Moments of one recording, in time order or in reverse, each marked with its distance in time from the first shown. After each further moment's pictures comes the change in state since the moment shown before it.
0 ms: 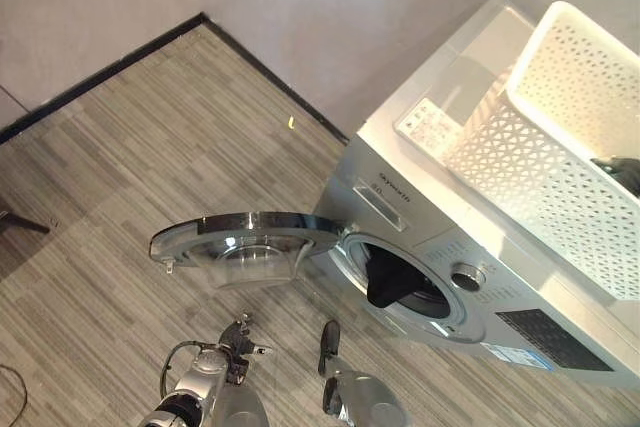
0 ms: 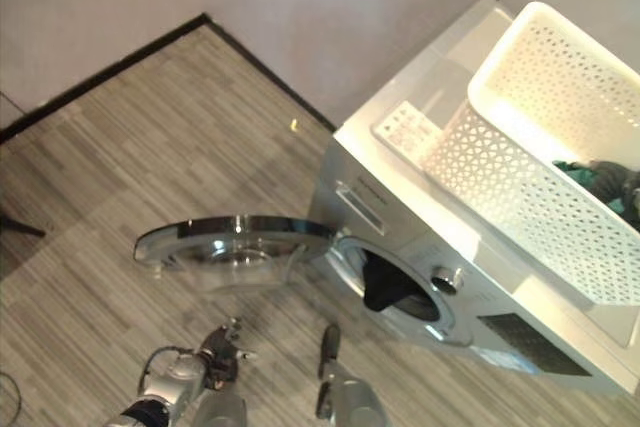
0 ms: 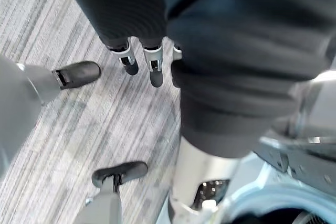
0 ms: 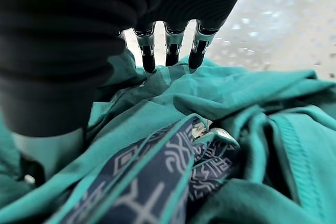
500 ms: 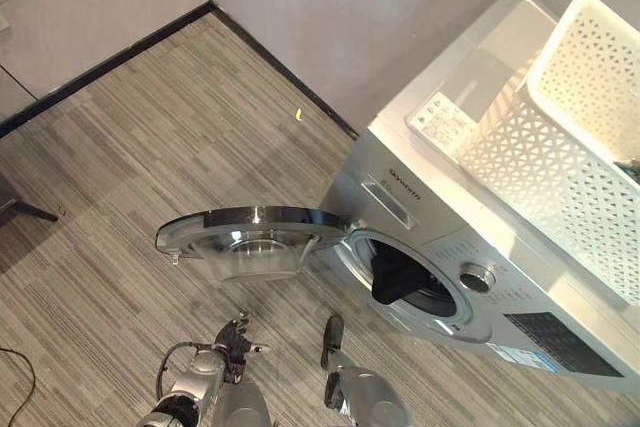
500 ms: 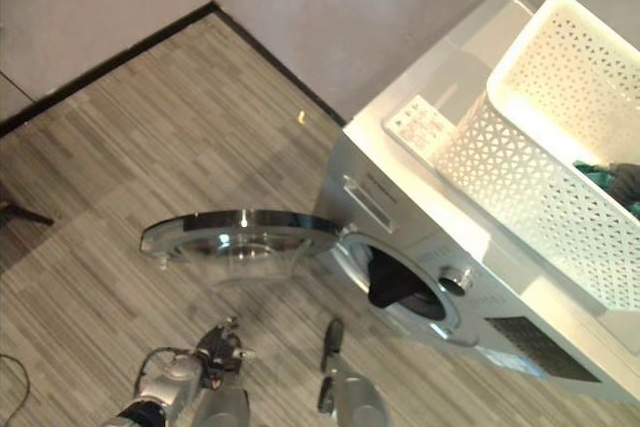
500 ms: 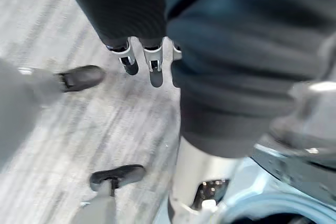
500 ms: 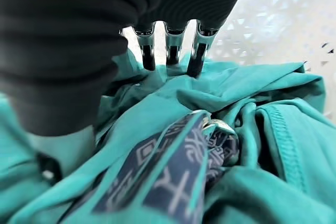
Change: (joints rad) left arm -0.033 0.003 -0.046 -0.038 0.003 -0.004 0.001; right arm 0.040 -0.028 -0.062 -0.057 -0.042 0.015 0.042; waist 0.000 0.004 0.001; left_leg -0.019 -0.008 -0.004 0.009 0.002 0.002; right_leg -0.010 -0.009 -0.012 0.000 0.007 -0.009
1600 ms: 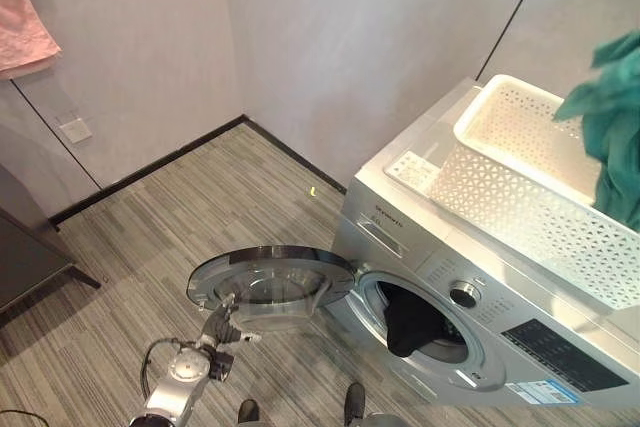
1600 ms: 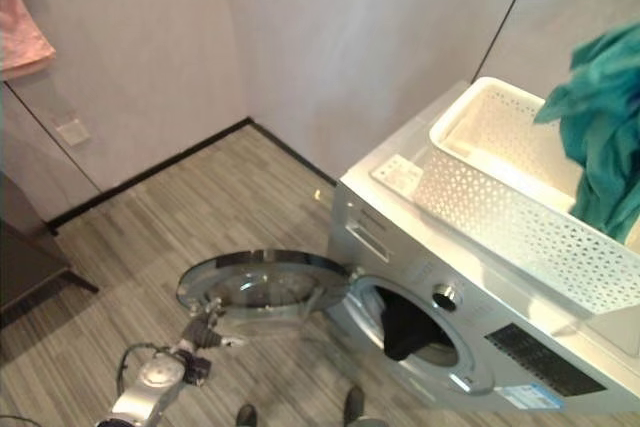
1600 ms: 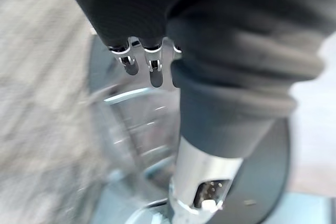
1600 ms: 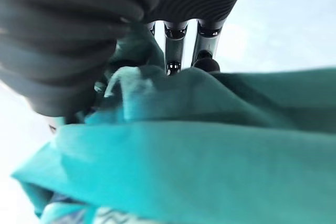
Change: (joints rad) left arm 0.206 0.122 0.137 -0.421 0.089 -0.021 0.015; right arm 0.142 0.116 -0.764 -0.074 0.768 -0.170 -0.522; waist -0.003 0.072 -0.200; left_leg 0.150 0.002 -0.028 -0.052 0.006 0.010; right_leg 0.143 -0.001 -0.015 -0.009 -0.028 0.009
